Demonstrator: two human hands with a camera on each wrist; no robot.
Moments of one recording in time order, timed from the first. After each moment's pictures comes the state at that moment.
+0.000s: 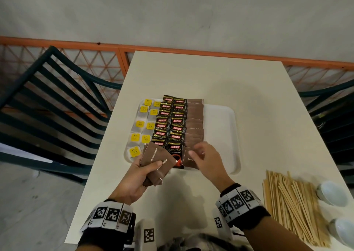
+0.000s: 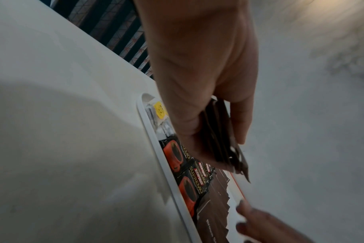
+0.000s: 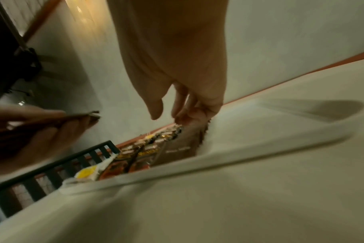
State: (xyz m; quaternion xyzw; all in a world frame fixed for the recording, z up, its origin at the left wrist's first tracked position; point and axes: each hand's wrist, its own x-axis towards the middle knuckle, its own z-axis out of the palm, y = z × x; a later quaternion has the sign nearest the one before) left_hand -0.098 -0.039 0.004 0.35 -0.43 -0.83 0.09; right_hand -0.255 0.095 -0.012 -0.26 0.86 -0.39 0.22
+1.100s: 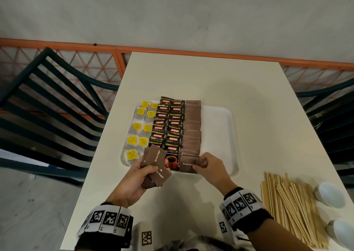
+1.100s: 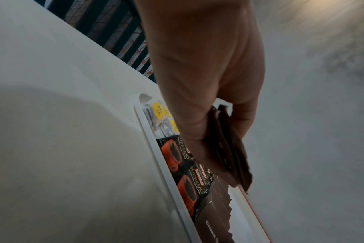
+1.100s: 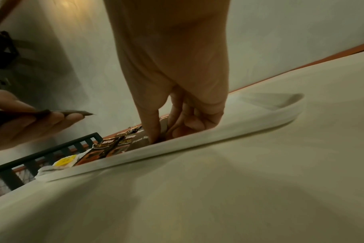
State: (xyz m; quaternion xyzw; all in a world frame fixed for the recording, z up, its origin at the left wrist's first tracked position) left_hand -0.102 -0.044 -0.001 0.33 -0.41 -0.85 0.05; right_hand -0.269 0.114 -0.036 -0.22 0.88 -0.32 0.28
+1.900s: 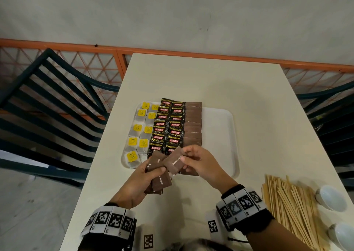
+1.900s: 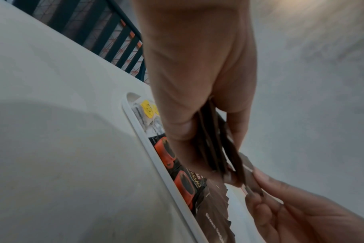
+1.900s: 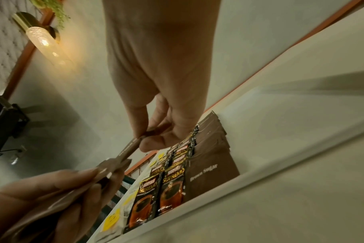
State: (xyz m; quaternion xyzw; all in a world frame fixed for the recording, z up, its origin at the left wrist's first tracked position) left_hand -0.108 -0.038 -0.003 0.37 -0.48 -0.79 0.02; right_hand -0.255 0.086 0.010 -0.23 0.72 -0.51 0.41
